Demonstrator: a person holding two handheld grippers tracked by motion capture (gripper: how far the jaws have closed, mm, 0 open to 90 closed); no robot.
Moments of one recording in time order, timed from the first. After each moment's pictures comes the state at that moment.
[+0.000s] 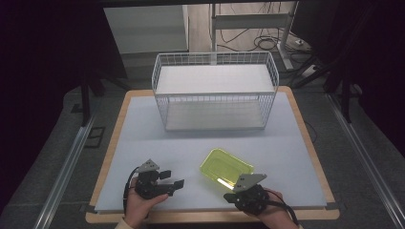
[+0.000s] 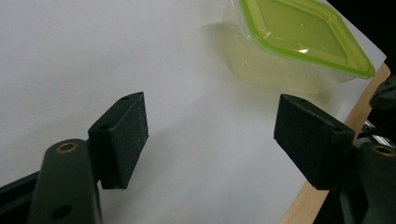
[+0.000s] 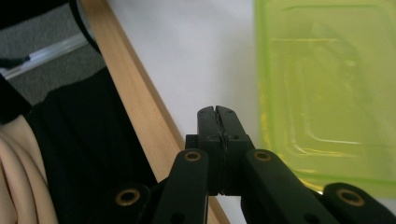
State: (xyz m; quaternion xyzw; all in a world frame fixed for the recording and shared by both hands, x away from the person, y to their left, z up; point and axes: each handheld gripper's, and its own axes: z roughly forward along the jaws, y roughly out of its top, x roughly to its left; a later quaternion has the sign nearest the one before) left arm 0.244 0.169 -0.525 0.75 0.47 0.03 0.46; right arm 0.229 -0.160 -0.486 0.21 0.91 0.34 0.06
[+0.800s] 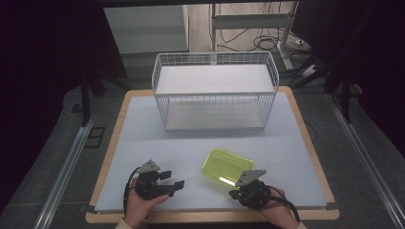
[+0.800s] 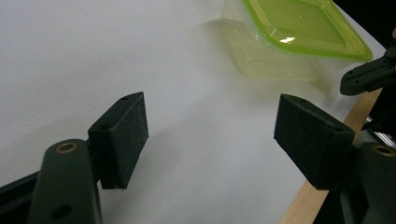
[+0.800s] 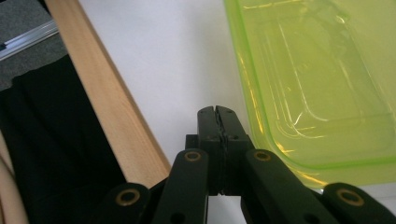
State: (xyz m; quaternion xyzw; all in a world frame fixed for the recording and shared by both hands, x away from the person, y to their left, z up) left arm 0.243 0.167 -0.526 0.75 0.46 0.03 0.46; right arm 0.247 -0.172 -0.502 0.24 0.92 0.31 0.06
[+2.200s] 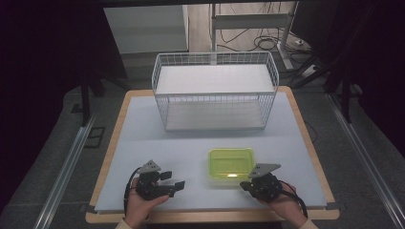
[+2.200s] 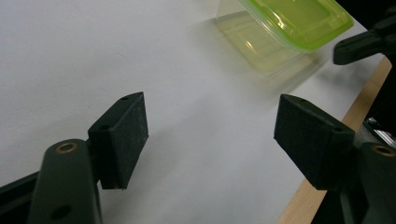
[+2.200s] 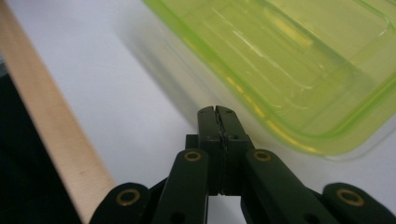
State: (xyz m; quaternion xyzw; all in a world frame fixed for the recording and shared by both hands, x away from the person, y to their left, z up) left arm 0.242 0.166 -0.526 0.76 0.46 0.03 0.46; right arm 0.263 -0.205 -0.501 0.28 0.90 0.32 0.09
